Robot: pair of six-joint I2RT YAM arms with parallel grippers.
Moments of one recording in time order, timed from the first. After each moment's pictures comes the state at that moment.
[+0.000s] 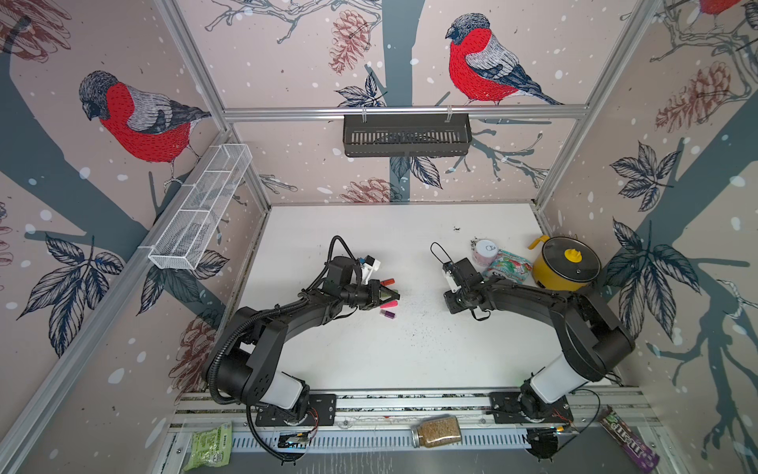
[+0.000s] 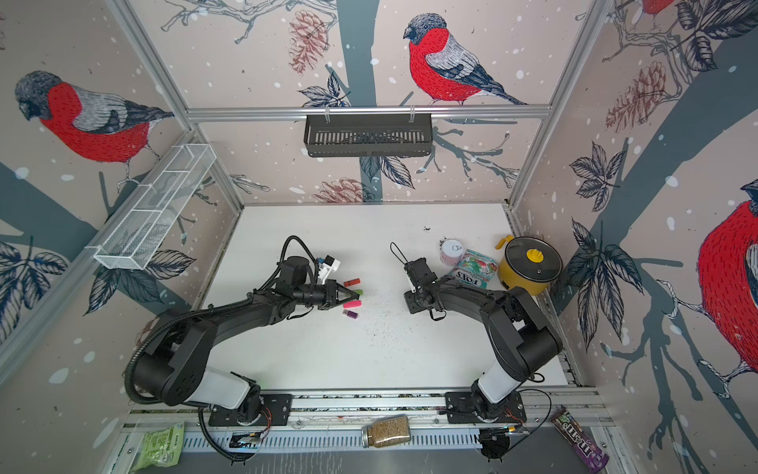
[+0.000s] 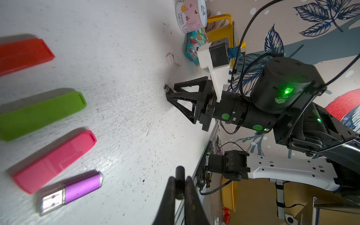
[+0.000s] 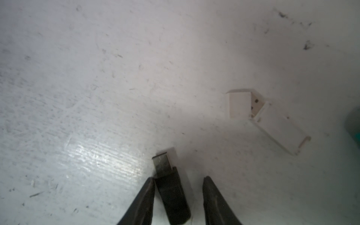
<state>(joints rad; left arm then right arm) -0.42 1.48 0.63 0.22 0.89 -0.76 0.56 1.62 0.81 -0.33 0.05 0.14</state>
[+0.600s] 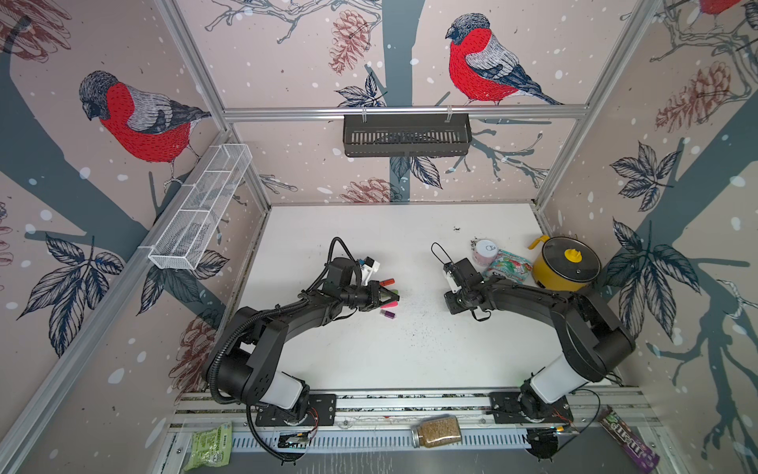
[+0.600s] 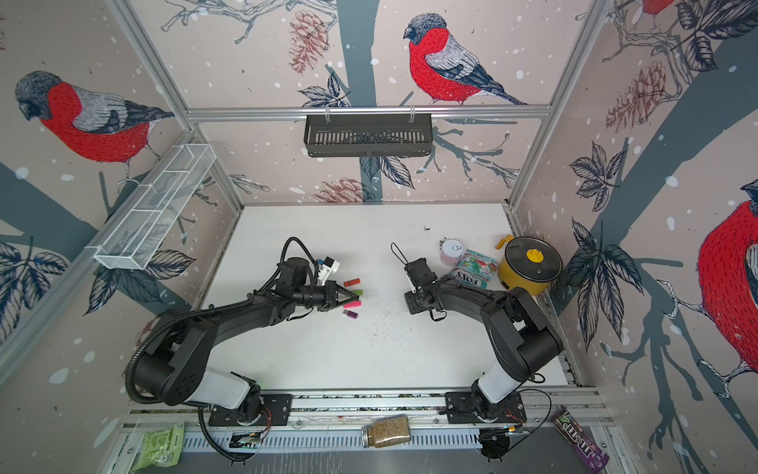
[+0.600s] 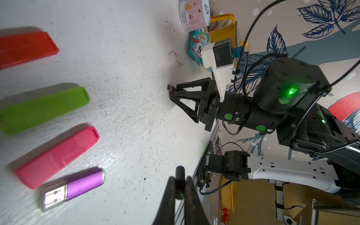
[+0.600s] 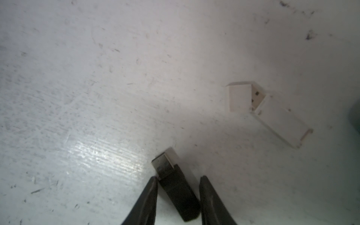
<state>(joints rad) -0.42 1.48 0.61 0.22 0.89 -0.77 0.56 1.61 0.81 -0.37 0.04 0.16</state>
